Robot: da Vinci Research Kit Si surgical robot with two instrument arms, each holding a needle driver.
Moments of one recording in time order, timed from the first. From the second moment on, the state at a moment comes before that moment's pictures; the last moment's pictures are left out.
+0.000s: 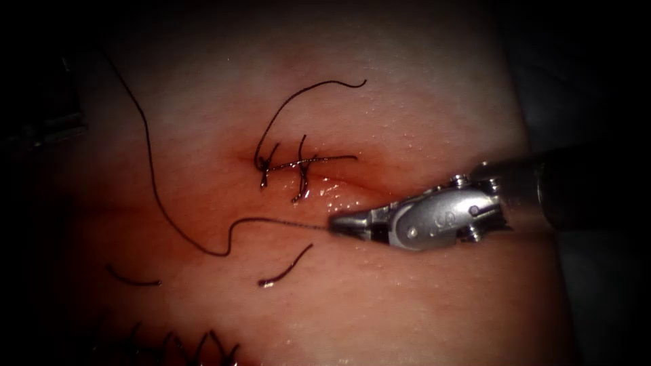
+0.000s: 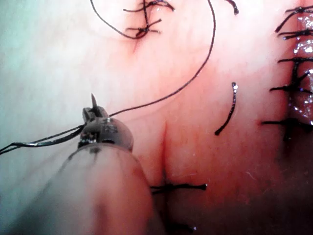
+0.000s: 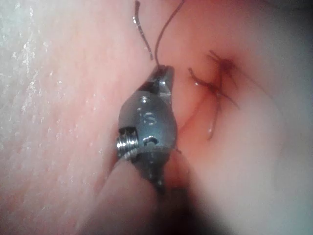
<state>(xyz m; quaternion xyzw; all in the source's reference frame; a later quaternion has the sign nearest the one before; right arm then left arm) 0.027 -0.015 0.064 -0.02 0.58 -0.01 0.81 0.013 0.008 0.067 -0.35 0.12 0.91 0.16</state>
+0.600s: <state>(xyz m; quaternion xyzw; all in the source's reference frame) 0.029 -0.026 0.054 0.03 0.59 -0.06 0.81 0.012 0.008 0.068 -0.35 0.12 0.92 0.15</state>
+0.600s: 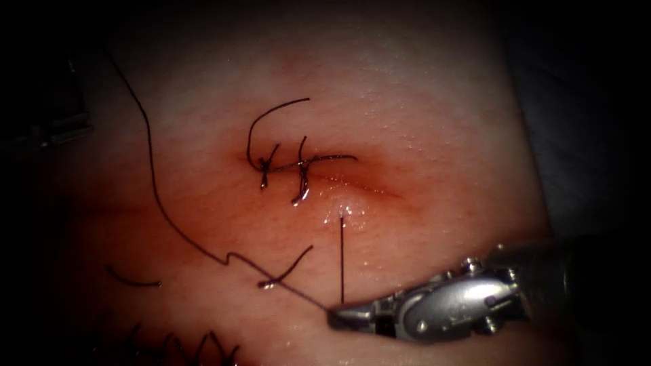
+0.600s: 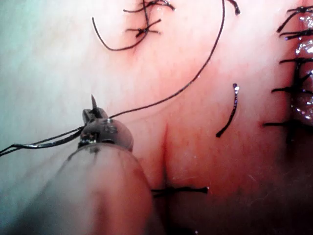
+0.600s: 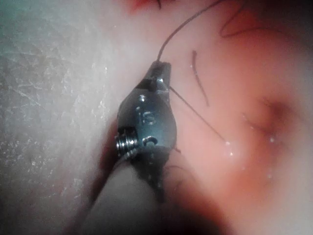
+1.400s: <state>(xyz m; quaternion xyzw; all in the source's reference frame) 0.037 -0.034 0.047 0.08 0.59 -0.06 0.80 0.012 0.007 0.068 -0.35 0.11 0.92 0.14</state>
